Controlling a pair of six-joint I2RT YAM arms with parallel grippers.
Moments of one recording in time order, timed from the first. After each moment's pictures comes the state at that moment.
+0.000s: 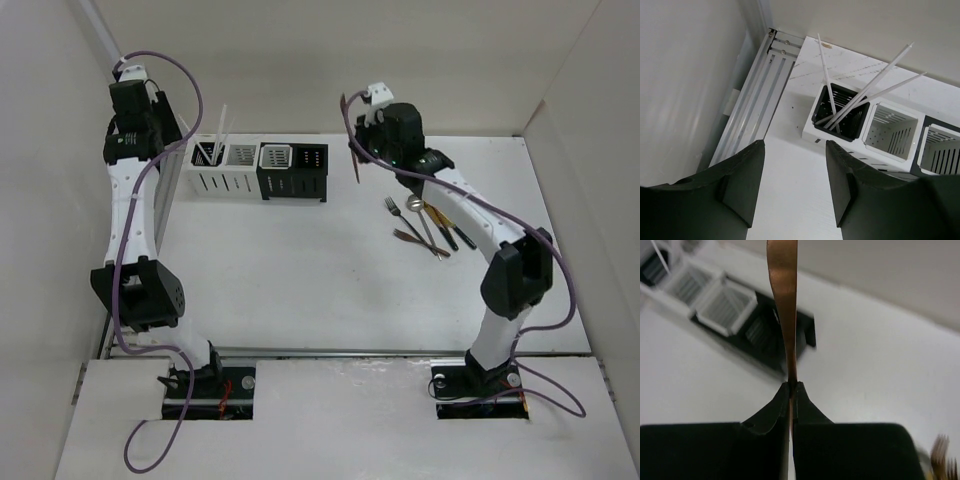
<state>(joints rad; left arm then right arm) 0.16 1.67 1.83 -0.60 -0.12 -0.12 0.49 1.76 1.62 -0.25 -0.03 0.07</state>
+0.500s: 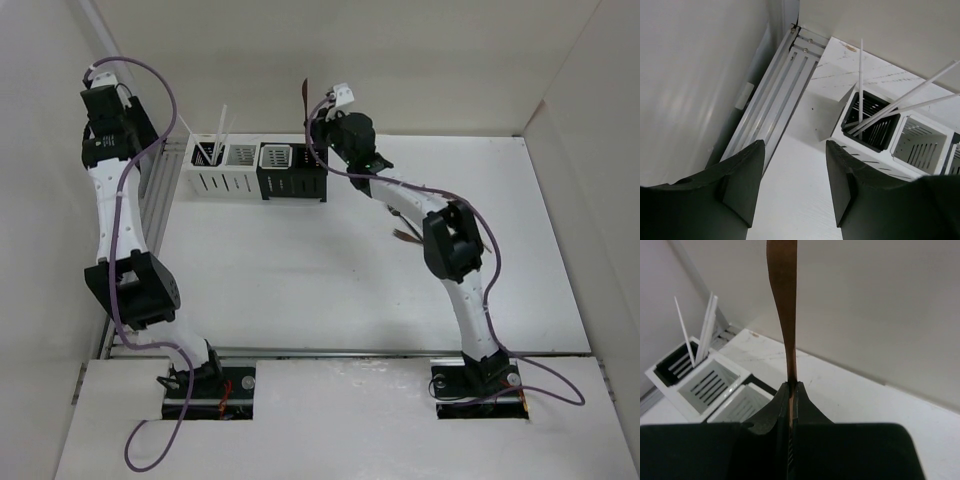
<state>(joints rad) 0.28 1.70 1.84 -0.60 -0.06 -0.14 0.55 2.29 2.00 0.38 -0.06 0.16</state>
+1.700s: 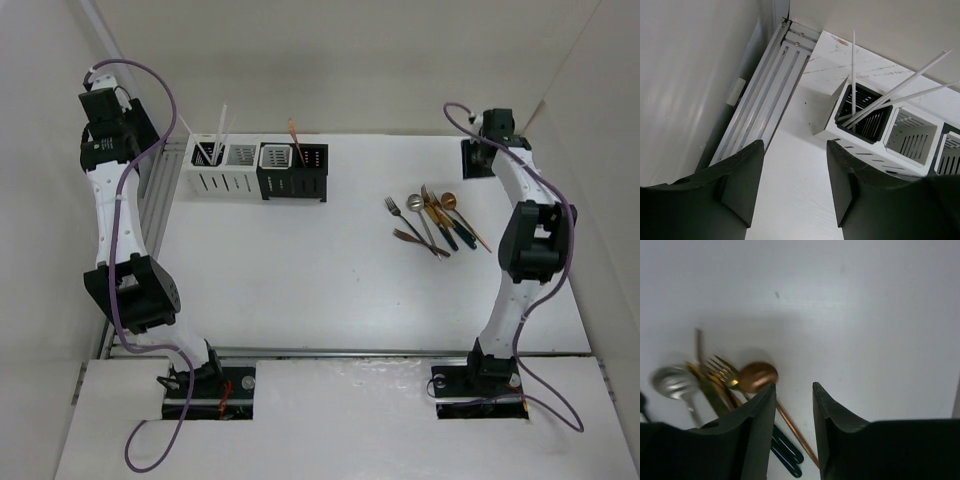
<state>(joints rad) 0.30 1.68 1.81 -0.61 -0.01 -0.15 -0.07 2.02 1.83 -0.62 0.03 -0.14</state>
